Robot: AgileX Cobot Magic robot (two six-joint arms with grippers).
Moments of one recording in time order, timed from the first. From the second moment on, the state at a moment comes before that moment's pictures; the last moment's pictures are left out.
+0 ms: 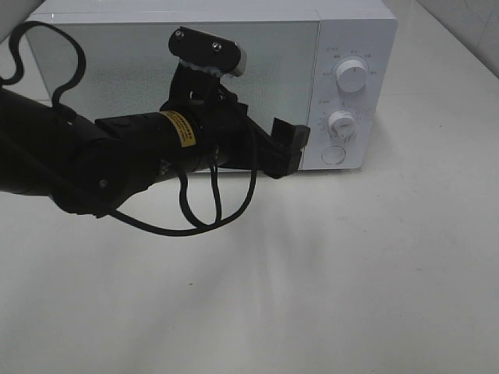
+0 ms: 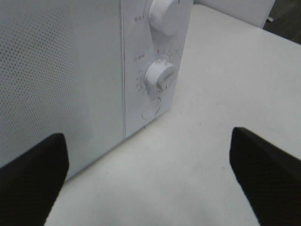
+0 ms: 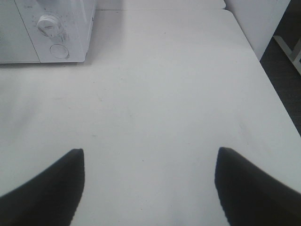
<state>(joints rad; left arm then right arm) -0.81 1.85 -0.92 -0.04 -0.47 -0.05 0.04 0.00 -0.51 -0.12 1.04 0.06</state>
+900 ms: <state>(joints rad) -0.66 1.49 -0.92 -0.08 0.62 -0.07 0.04 0.00 -0.51 -0.12 1.04 0.06</state>
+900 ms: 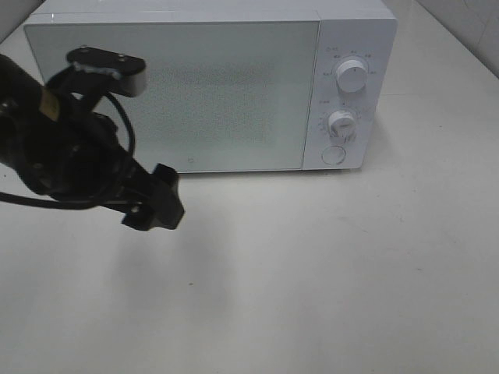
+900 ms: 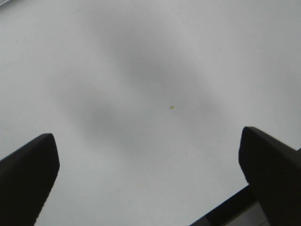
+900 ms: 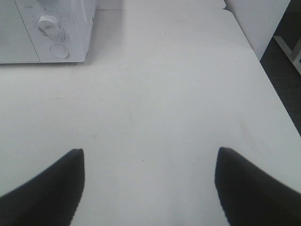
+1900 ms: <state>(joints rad) -0.02 1.02 -0.85 -0.05 1.11 0.00 0.04 0.00 -0.51 -0.12 1.04 0.06</state>
